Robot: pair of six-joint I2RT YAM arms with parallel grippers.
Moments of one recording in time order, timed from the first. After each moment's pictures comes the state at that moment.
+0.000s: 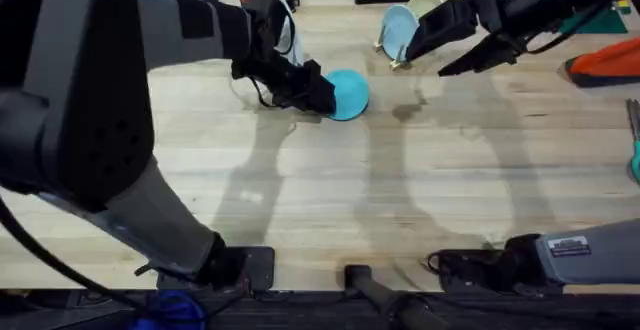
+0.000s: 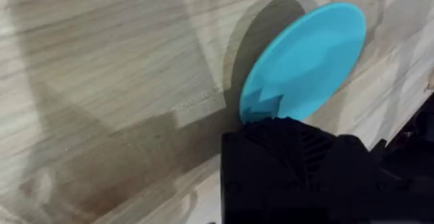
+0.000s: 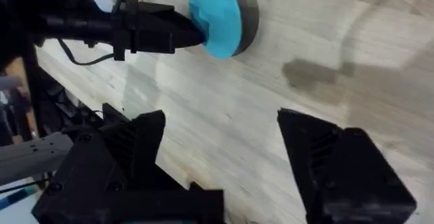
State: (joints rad) left arm -0.23 1.86 1.09 -0.58 0.67 -0.20; right arm 0.02 1.64 1.45 -1.22 -0.67 -0.07
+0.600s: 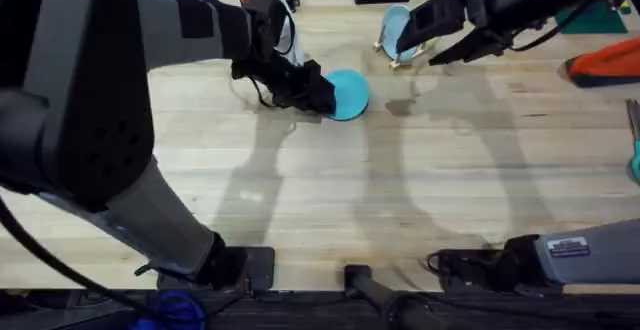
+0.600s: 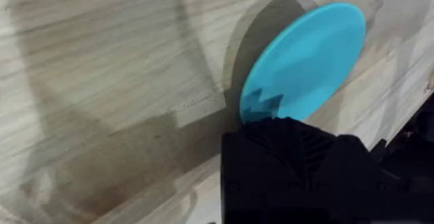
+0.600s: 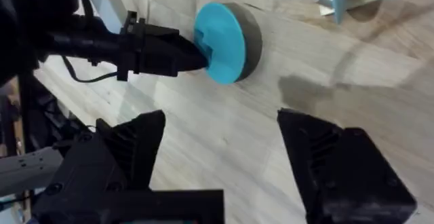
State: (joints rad) left arm -0.23 1.86 1.09 -0.58 0.67 -0.20; right arm 0.05 1.64 1.42 -1.07 -0.67 -0.04
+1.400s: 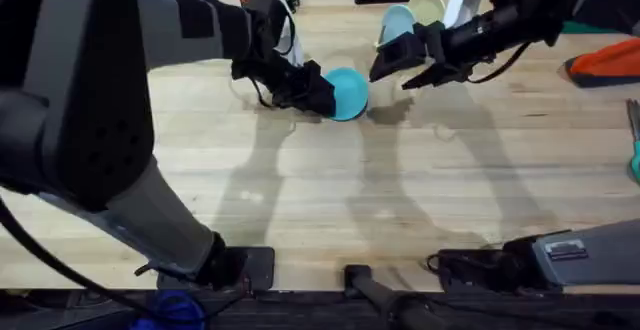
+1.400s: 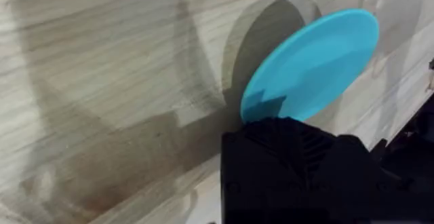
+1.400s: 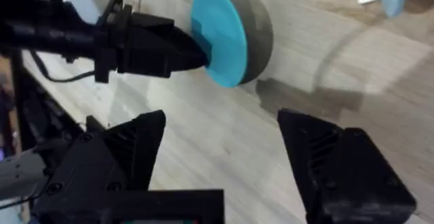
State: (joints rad) left arm -0.23 1.86 1.09 -0.59 0.67 -0.20; right arm 0.15 1.64 1.22 -0.84 -0.66 0.05
